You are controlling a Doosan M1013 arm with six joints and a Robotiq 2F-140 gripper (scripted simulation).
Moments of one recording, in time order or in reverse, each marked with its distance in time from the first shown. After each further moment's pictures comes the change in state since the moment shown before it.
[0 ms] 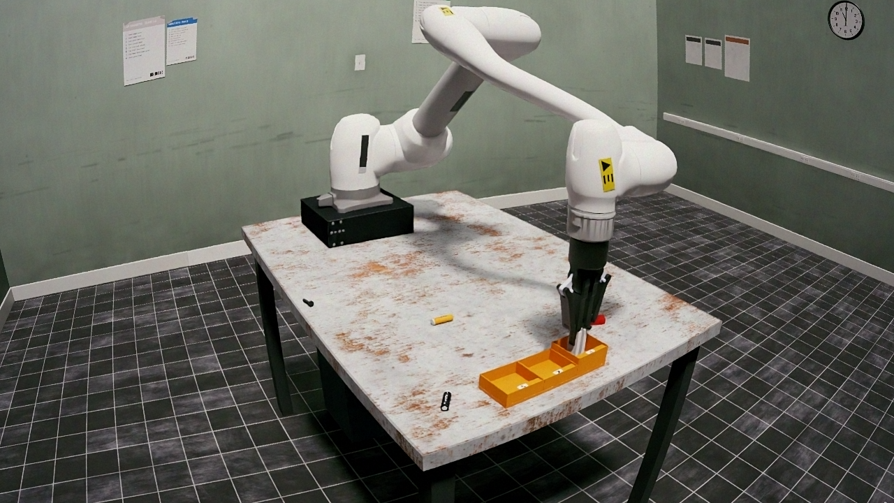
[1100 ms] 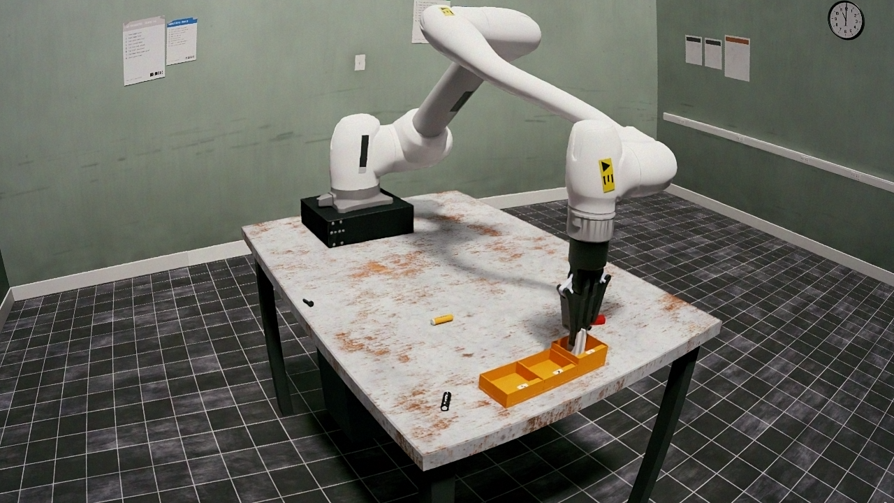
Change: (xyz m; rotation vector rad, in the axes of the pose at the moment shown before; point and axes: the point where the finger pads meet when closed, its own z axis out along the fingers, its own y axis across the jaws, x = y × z) arm 0.000 0.000 0.001 0.000 0.000 0.000
